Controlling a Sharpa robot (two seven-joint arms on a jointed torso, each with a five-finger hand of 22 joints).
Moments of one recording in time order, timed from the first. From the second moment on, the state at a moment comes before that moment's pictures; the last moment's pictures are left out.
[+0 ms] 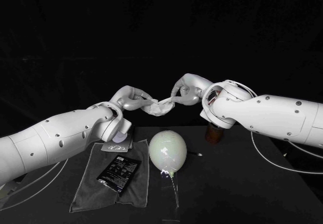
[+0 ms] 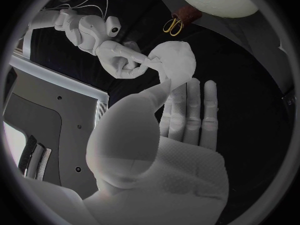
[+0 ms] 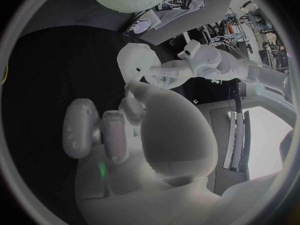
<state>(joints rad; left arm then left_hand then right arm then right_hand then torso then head) 1.33 -0.60 -0.09 1.21 -0.52 -0.37 0.21 1.37 -0.04 0.51 -0.09 0.04 1.02 0.12 0.33 0.43 1.34 0.05 0.42 0.21 0.93 0.03 0.80 0.39 0.17 0.73 0.20 0.77 0.51 1.49 -0.67 -0.15 1.45 -1.20 -0.40 -0.24 1.38 -0.07 0.53 0.09 0.05 1.01 0.07 0.43 0.46 1.36 0.00 1.11 1.17 1.47 -0.05 1.50 1.31 0.08 1.44 0.06 1.29 1.31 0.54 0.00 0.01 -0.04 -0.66</state>
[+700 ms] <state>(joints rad) 1.33 -0.62 -0.09 1.28 -0.33 -0.28 0.18 1.36 -0.04 0.54 -0.07 0.04 1.01 0.13 0.34 0.47 1.26 0.06 0.37 0.20 1.05 0.02 0.70 0.35 0.18 0.82 0.15 0.79 0.50 1.43 -0.53 -0.16 1.24 -1.15 -0.45 -0.20 1.38 -0.07 0.54 0.09 0.04 1.01 0.07 0.43 0.46 1.36 0.00 1.09 1.15 1.47 -0.05 1.49 1.31 0.08 1.43 0.05 1.26 1.31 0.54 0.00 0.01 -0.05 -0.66</state>
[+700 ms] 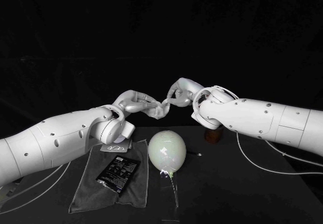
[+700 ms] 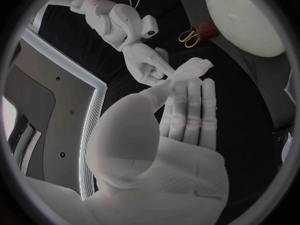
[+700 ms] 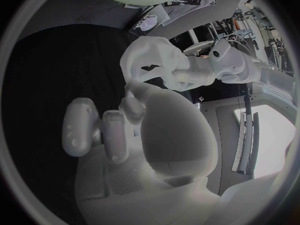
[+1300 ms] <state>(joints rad) 1.33 -0.63 -0.09 1.32 -0.15 -0.27 0.09 1.35 -0.05 0.56 -0.05 0.04 0.99 0.13 0.34 0.51 1.31 0.05 0.32 0.18 1.22 0.00 0.62 0.34 0.18 0.94 0.11 0.79 0.46 1.39 -0.56 -0.17 1.26 -1.01 -0.46 -0.12 1.28 -0.16 0.49 0.15 0.05 0.83 0.17 0.33 0.42 1.03 0.08 0.60 0.77 1.15 0.02 0.99 0.94 0.16 1.03 0.12 0.52 1.24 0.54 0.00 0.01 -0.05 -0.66</state>
